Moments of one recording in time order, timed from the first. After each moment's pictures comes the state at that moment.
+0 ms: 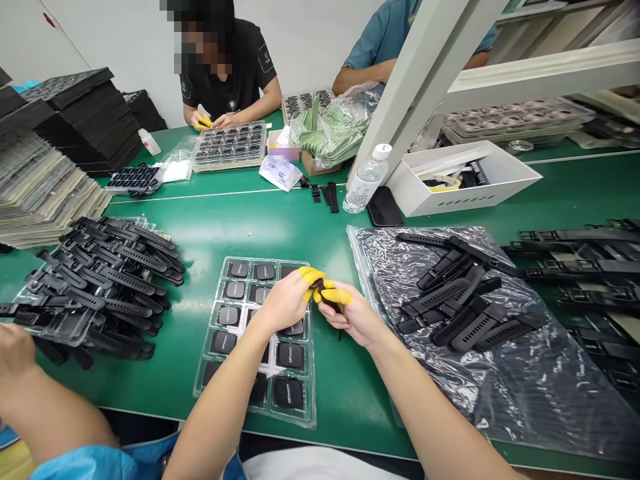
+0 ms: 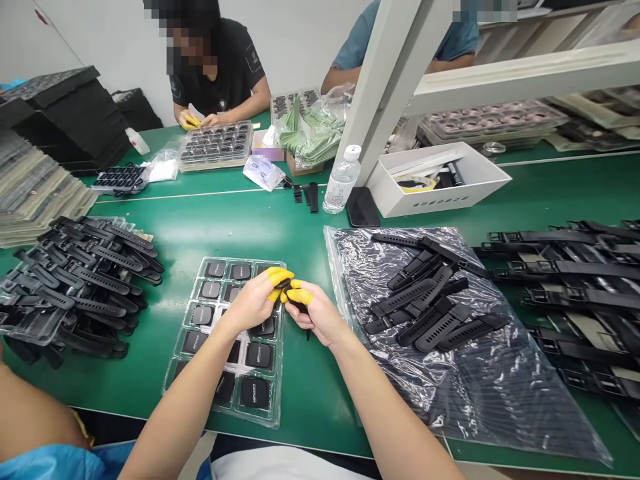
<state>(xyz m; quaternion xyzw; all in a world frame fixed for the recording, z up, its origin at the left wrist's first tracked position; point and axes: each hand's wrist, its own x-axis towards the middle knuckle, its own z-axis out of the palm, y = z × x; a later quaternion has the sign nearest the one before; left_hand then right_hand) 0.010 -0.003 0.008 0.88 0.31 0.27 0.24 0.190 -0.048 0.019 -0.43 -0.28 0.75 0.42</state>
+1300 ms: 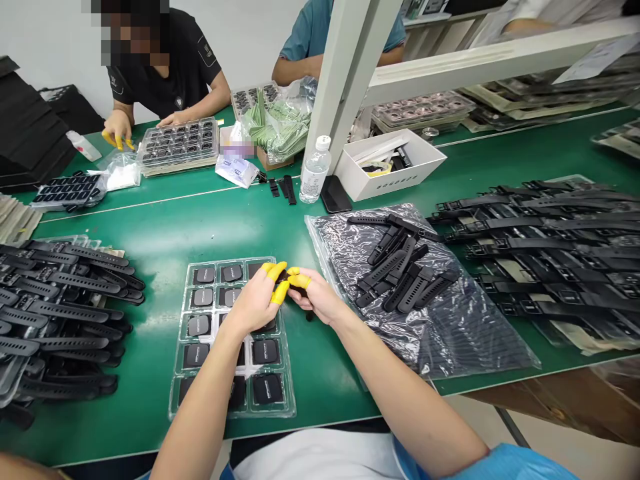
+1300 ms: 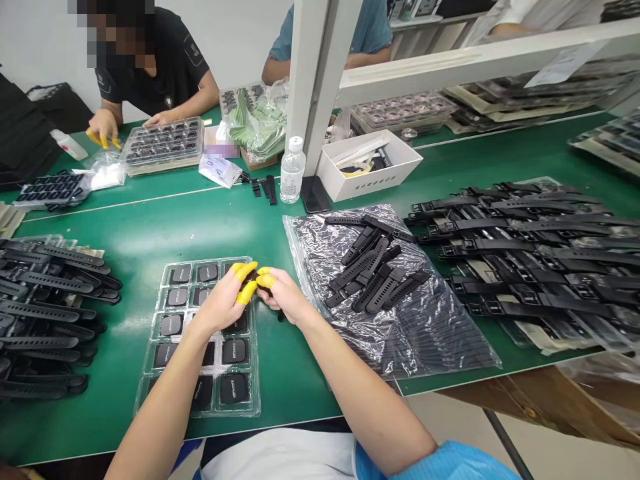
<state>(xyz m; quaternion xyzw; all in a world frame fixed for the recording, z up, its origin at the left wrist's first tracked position) 0.010 -0.002 0.013 0.86 0.33 0.25 0.29 0.192 -0.042 0.018 -0.45 -0.30 0.71 0.45</state>
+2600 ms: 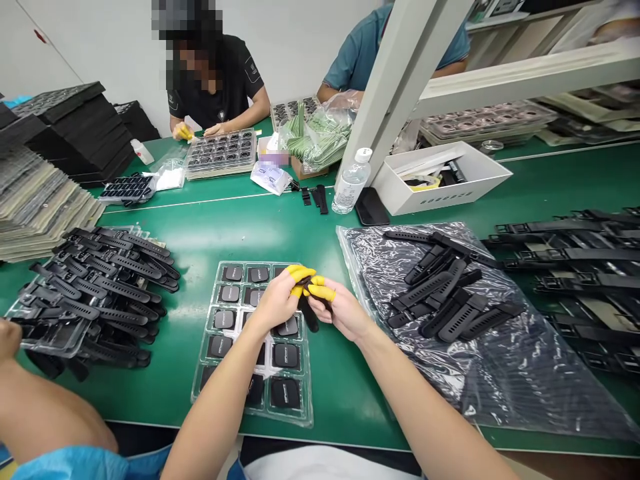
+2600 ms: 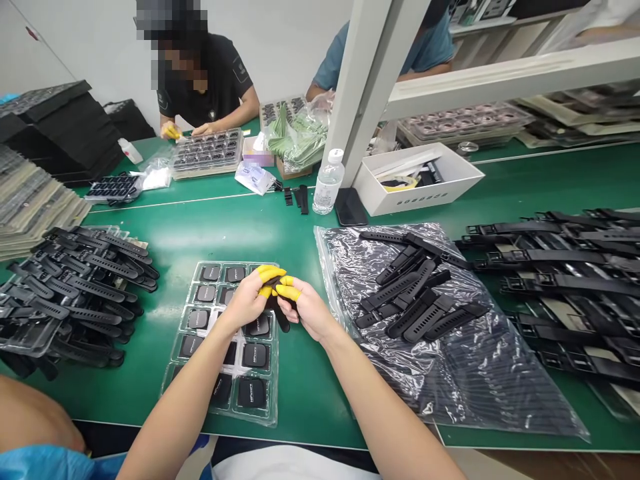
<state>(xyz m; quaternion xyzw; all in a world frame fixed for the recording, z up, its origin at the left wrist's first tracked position) 0.011 0.004 0.001 0.83 0.33 0.32 0.32 0.185 -0.047 0.019 -0.40 -0.28 0.75 0.45</state>
